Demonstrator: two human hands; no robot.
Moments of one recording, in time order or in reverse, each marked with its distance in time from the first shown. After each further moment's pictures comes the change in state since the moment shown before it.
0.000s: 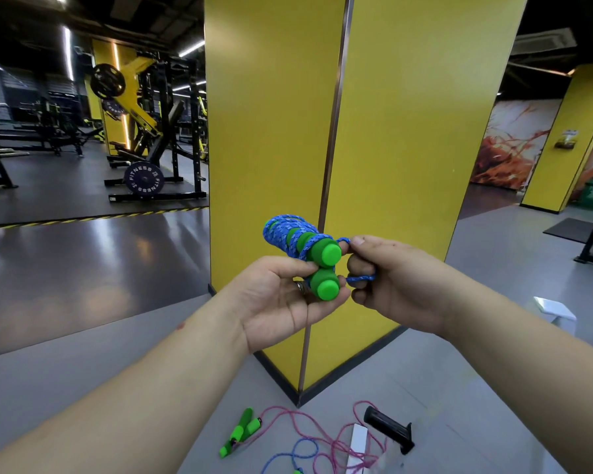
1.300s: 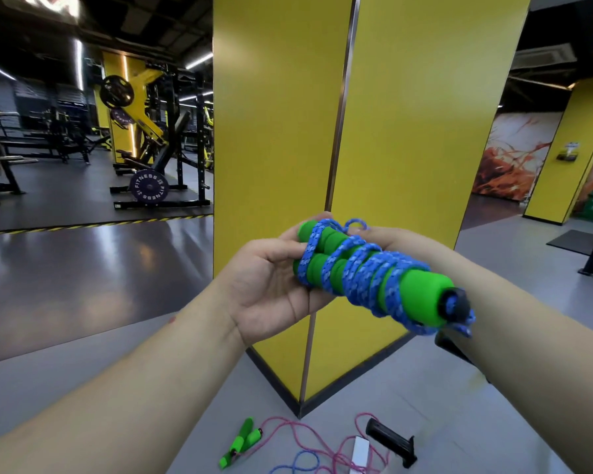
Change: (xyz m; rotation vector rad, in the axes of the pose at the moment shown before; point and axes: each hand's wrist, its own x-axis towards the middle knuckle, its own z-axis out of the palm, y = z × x) left_hand -0.021 0.024 0.019 0.007 -0.227 0.128; right_hand 0.014 -0.041 0.011 0.026 0.107 0.185
